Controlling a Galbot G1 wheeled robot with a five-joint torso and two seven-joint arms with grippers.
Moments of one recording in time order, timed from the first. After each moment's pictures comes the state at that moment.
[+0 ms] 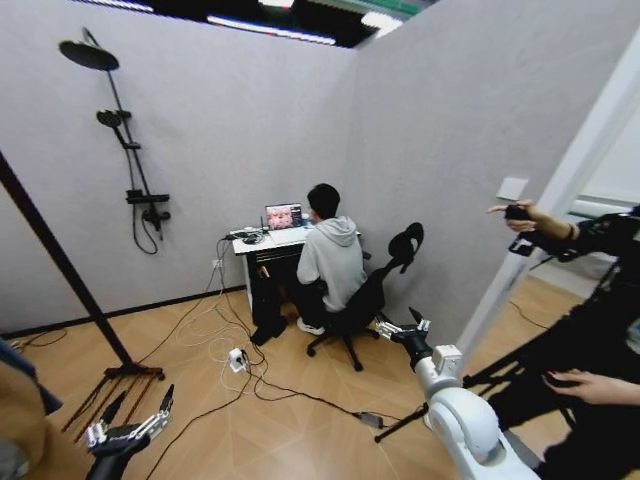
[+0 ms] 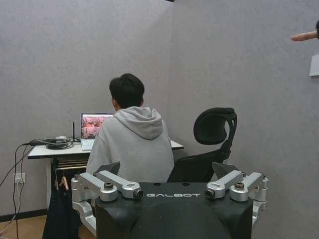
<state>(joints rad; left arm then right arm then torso) 1.83 -1.30 -0.87 -2.29 -0.49 -0.05 0.04 -1.20 1.19 0.56 2.15 0.36 -0.38 0.19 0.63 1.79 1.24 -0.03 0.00</state>
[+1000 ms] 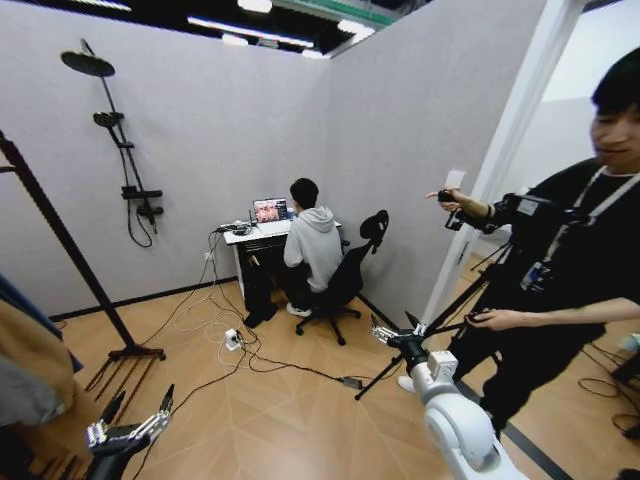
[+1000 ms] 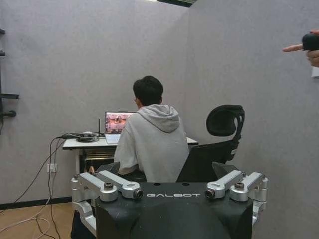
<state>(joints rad) 1.83 -1.30 -0.87 -2.29 -0.49 -0.05 0.04 -1.21 1.21 0.53 2.15 0.33 -0.35 0.19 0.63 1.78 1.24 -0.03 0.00</state>
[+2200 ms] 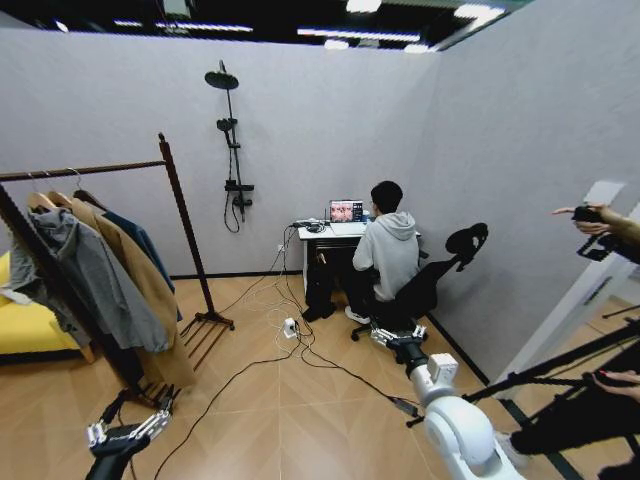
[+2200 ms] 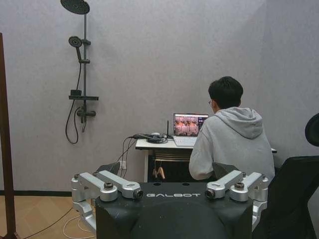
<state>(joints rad) 1.83 -1.30 -0.87 -2.29 -0.49 -0.05 0.04 -1.23 1.21 0.53 2.16 0.33 -0.35 0.19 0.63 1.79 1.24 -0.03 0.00</state>
